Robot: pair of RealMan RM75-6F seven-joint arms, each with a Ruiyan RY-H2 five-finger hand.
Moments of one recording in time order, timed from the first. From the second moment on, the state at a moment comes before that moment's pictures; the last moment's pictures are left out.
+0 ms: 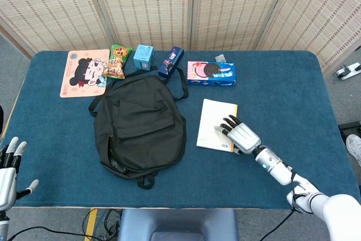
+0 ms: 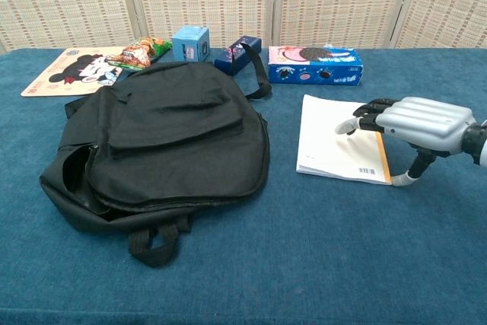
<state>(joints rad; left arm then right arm) -0.02 -1.09 -0.06 -1.85 1.38 1.56 0.36 0.67 -1.68 -0.08 -0.77 -1.70 1.05 0.22</state>
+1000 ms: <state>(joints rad) -0.02 -1.08 -0.06 -1.85 1.38 1.56 0.35 0.77 -1.82 0.00 -0.59 -1.66 1.07 0.32</state>
